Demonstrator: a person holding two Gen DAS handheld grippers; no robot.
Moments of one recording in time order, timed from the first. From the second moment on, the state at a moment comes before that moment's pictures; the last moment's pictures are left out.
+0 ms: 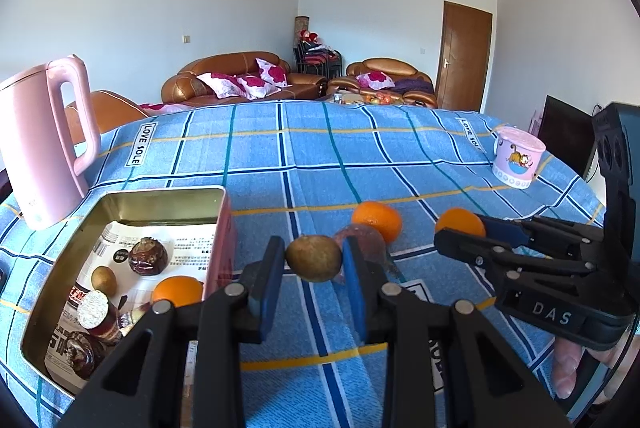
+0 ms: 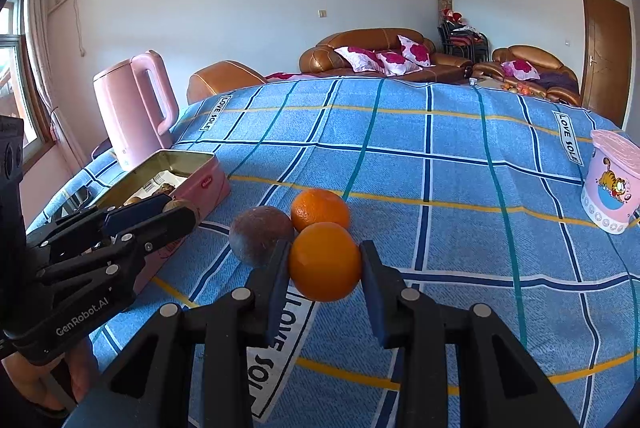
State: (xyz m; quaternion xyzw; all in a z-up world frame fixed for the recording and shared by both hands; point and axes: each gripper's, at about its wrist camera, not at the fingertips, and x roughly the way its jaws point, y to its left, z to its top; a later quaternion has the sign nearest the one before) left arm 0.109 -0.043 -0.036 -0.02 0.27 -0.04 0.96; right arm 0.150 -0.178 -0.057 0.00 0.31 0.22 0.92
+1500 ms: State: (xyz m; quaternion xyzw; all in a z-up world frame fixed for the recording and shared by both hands) left arm 0.084 -0.045 -0.024 0.00 0.20 -0.03 0.98; right arm 0.112 -0.190 -0.040 0.00 0.22 0.22 0.95
